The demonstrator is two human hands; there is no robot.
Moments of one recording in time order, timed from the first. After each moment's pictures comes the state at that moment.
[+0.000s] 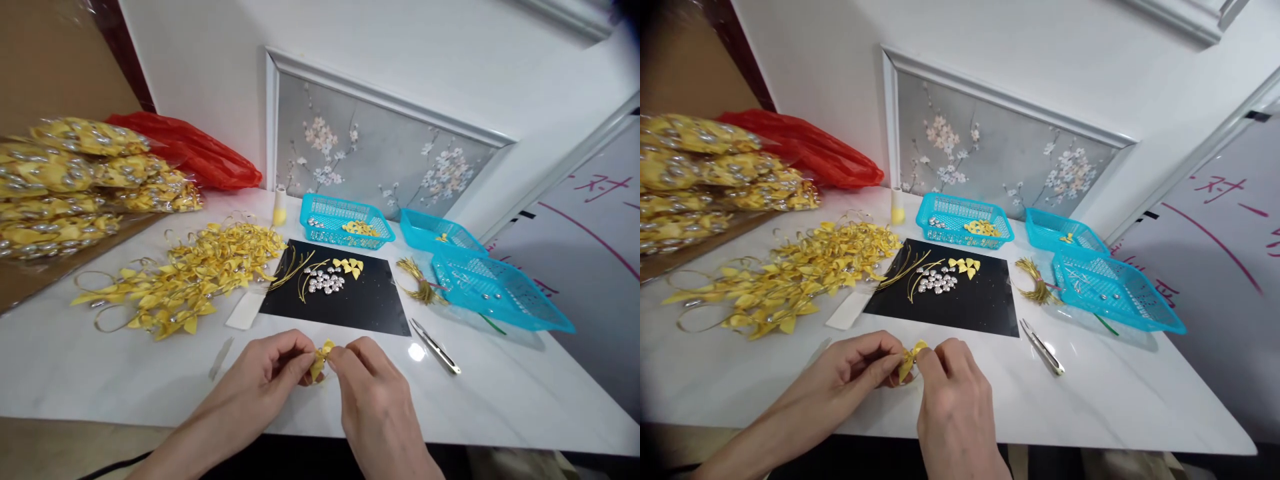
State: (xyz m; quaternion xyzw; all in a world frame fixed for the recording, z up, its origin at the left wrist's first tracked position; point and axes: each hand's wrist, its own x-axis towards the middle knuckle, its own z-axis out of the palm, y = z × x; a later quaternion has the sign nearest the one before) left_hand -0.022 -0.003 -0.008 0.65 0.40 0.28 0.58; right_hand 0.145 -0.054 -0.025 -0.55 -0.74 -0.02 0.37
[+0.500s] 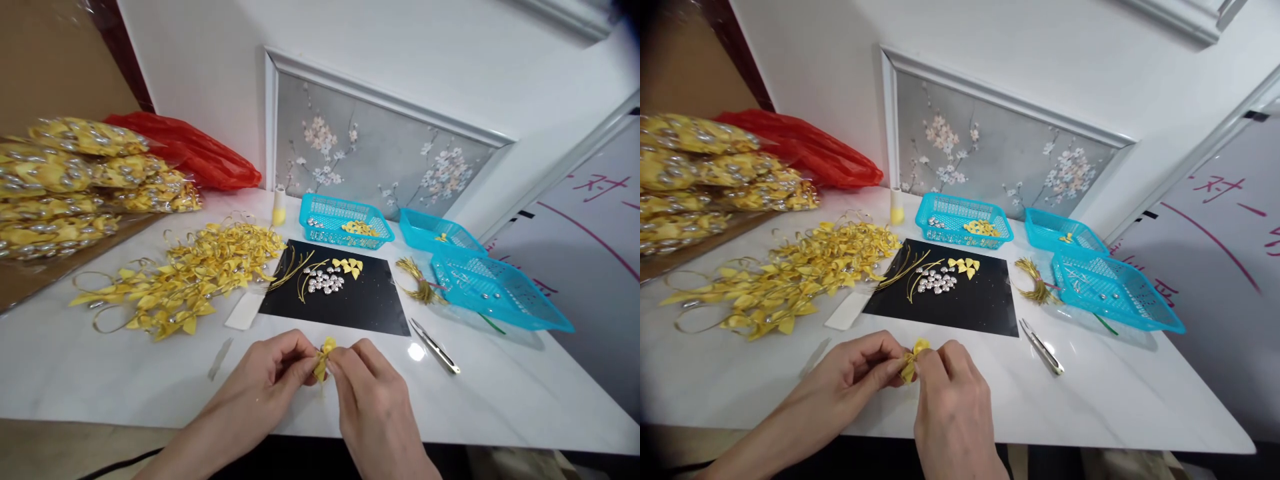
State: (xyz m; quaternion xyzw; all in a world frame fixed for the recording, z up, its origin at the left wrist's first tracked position) left_hand -0.018 -0.003 -0.012 0.64 0.41 0.29 0.58; right_hand 0.145 -0.057 -0.028 -0.56 -0.74 0.02 0.36
